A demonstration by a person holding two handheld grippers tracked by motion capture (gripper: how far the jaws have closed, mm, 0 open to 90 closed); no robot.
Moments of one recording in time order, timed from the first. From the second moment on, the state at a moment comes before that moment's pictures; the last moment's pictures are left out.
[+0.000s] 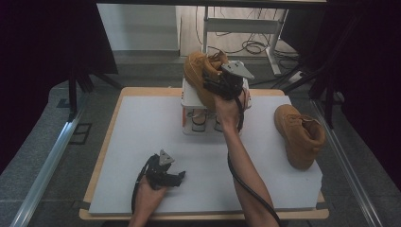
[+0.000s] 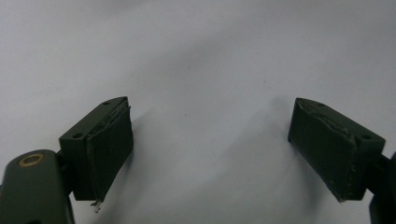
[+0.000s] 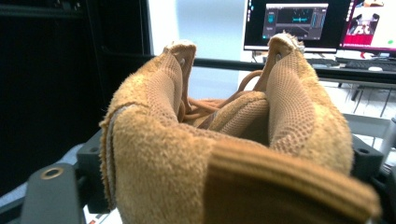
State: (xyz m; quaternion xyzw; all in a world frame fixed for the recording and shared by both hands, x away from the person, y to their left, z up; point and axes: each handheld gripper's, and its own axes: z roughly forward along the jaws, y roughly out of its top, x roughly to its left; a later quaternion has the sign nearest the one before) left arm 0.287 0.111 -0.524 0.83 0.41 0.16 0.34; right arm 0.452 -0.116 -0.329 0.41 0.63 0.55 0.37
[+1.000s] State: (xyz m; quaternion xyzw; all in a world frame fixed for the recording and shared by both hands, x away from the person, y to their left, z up) left arm 0.286 0.111 -0.524 0.83 0.41 0.15 0.34; right arm 0.417 -0.144 -0.342 0.39 0.66 0.55 0.34
